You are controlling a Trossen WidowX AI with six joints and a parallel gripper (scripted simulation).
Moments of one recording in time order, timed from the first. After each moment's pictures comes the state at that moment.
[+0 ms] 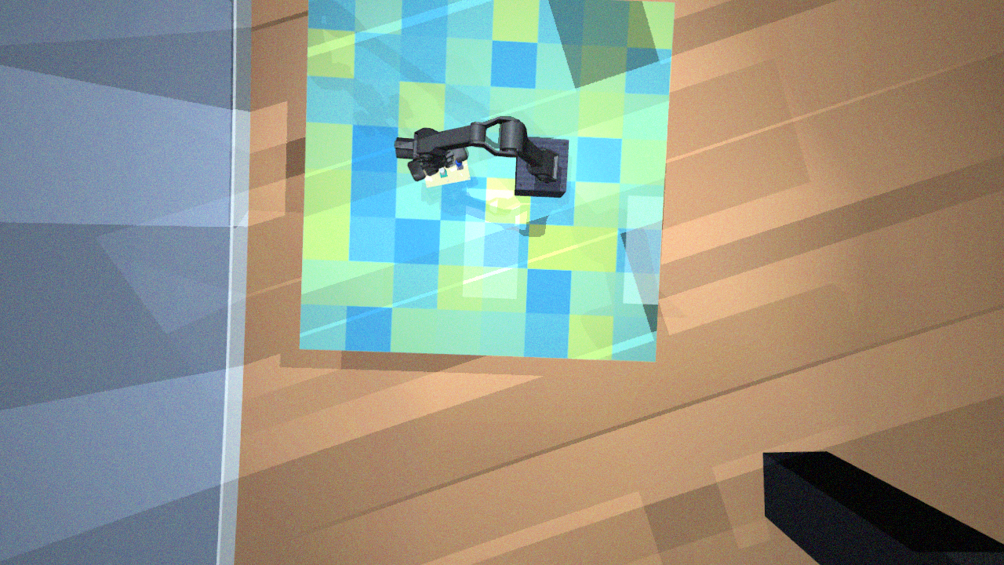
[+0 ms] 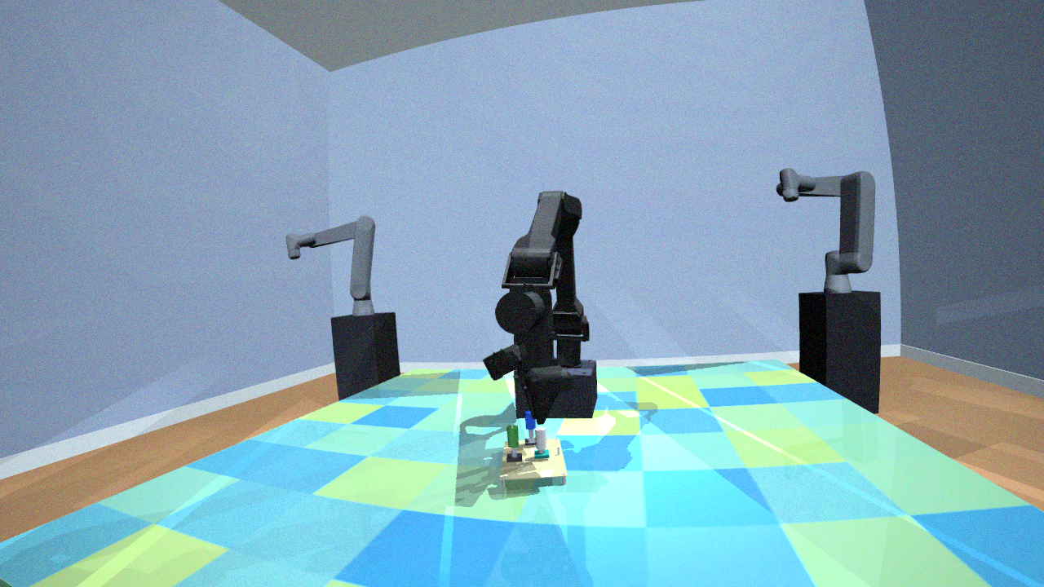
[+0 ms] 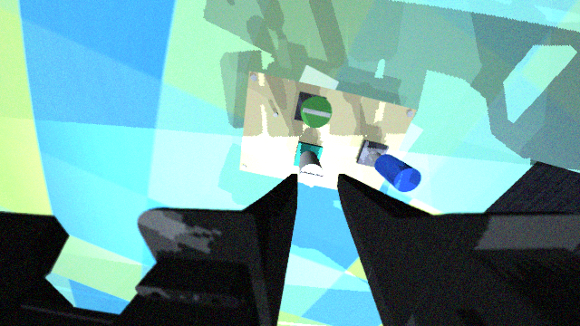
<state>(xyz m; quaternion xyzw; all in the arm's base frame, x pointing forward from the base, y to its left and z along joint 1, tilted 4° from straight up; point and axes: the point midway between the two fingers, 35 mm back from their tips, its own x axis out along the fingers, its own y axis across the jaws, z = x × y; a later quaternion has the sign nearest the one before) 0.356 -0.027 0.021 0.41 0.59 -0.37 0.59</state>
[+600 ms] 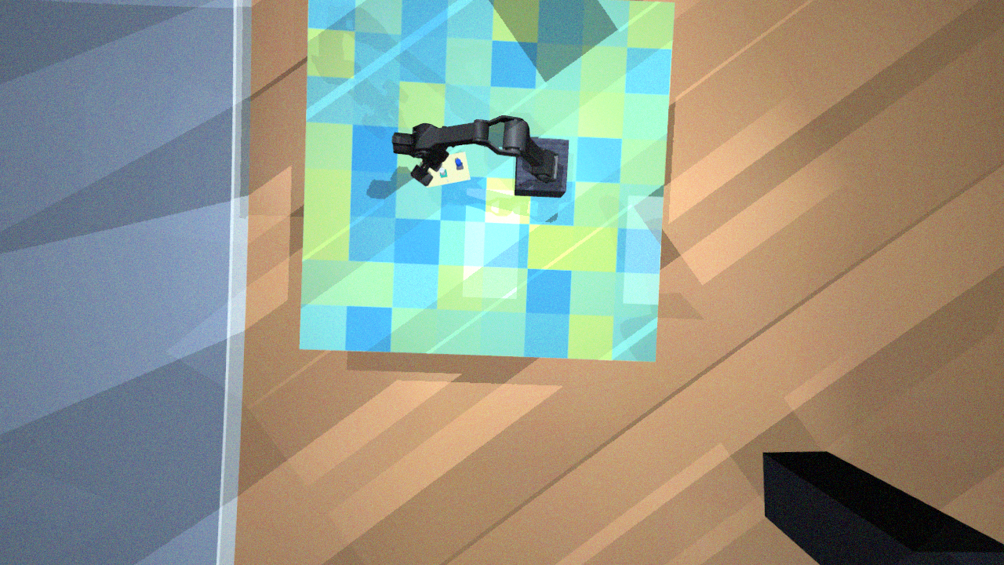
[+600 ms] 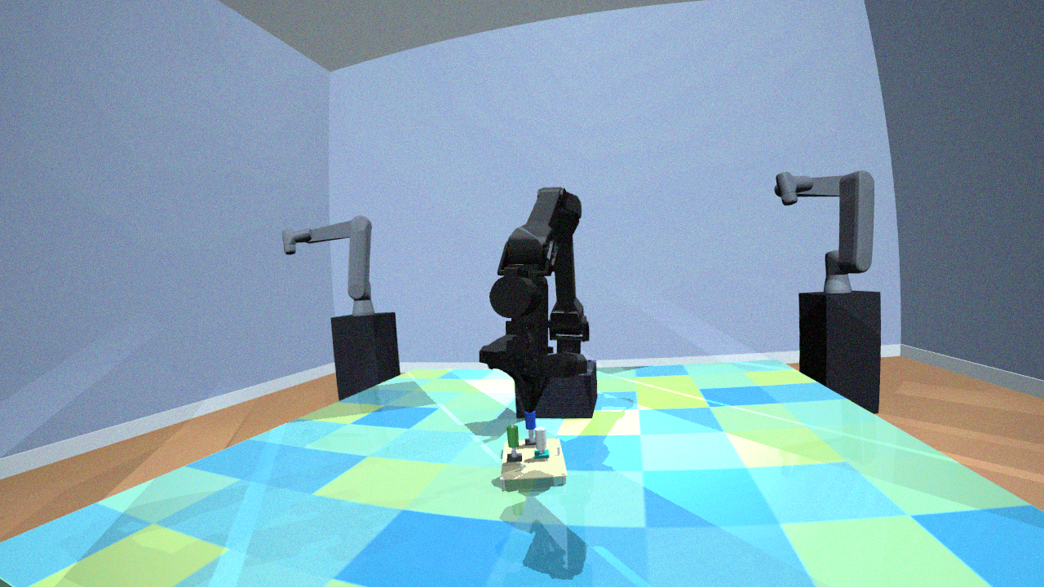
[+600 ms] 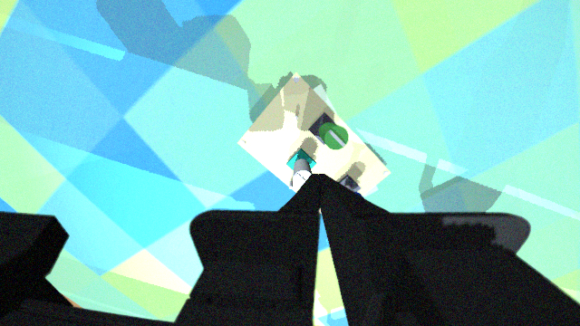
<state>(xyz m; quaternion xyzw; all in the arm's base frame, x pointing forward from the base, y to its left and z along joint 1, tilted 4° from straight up) 0.363 -0.039 0.039 0.23 0.65 -0.21 0.69</state>
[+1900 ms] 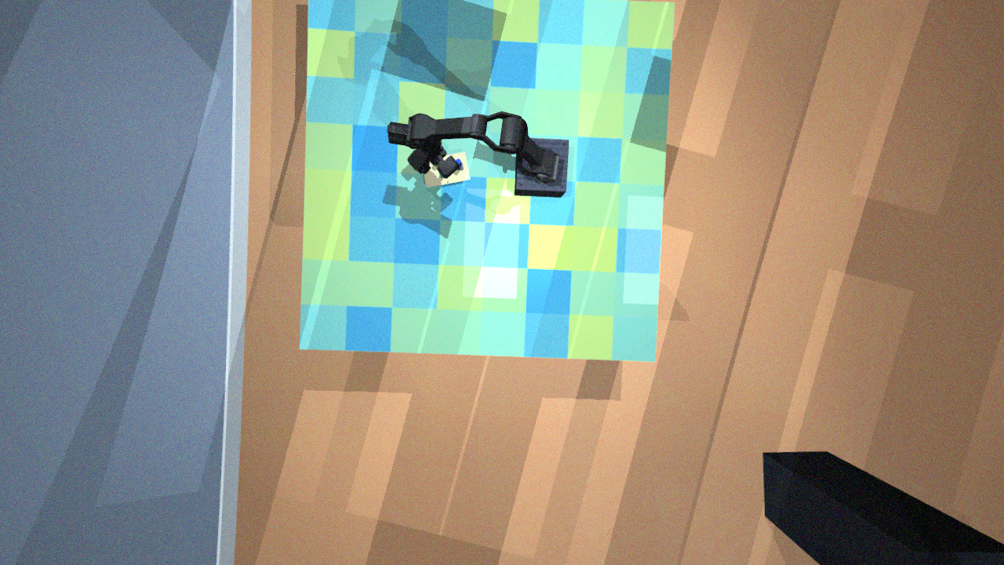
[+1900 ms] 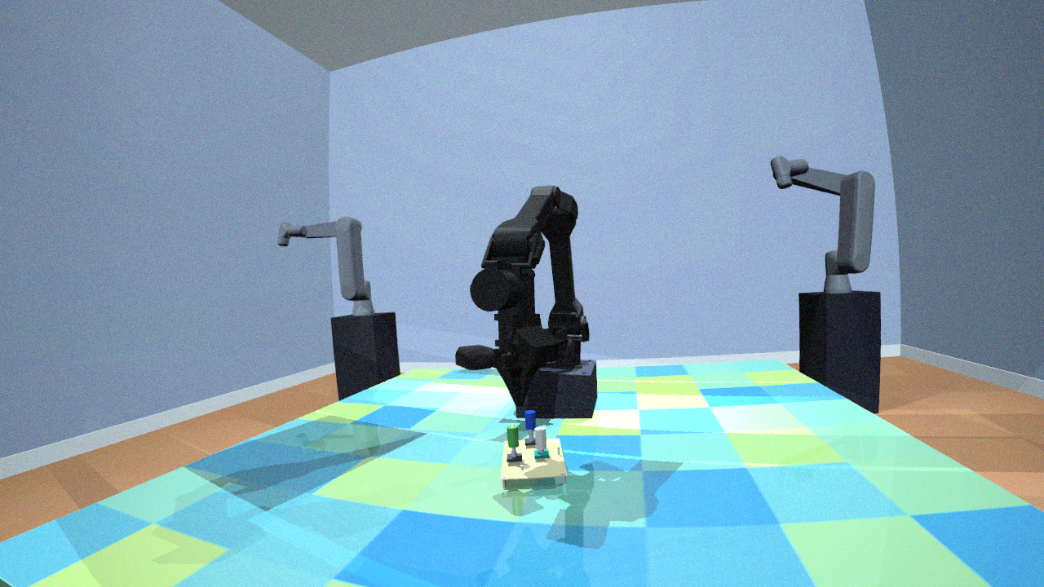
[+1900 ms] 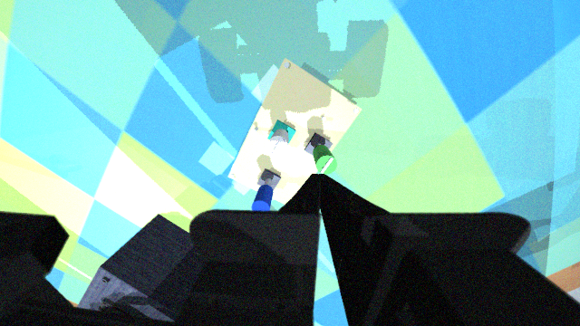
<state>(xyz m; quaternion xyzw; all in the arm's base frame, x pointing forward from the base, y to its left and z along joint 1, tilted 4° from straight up) 0.368 -0.056 0.050 -0.24 0.64 0.25 0.68</state>
